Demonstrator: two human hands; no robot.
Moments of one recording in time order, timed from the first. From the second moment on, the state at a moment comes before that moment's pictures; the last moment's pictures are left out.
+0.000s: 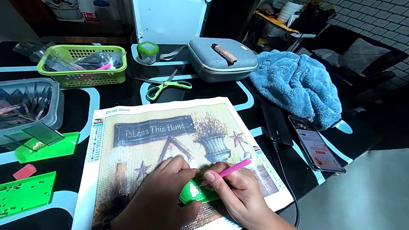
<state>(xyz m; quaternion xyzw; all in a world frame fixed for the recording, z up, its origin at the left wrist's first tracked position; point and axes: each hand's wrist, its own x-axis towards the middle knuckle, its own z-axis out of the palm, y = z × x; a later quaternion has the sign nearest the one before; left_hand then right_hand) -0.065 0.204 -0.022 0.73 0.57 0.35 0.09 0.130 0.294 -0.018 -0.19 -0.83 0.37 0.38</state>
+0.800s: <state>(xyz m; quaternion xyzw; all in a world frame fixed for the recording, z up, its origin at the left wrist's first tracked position) -0.070 0.200 0.006 0.72 0.58 0.29 0.24 0.182 0.330 -0.016 -0.37 -0.70 0.41 0.45</state>
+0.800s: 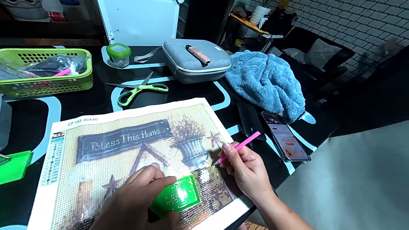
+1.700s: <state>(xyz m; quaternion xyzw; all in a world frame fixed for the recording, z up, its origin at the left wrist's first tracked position) -0.070 0.200 0.005 0.72 0.58 0.30 0.24 0.181 0.328 -0.020 -0.33 -0.79 0.29 0.44</state>
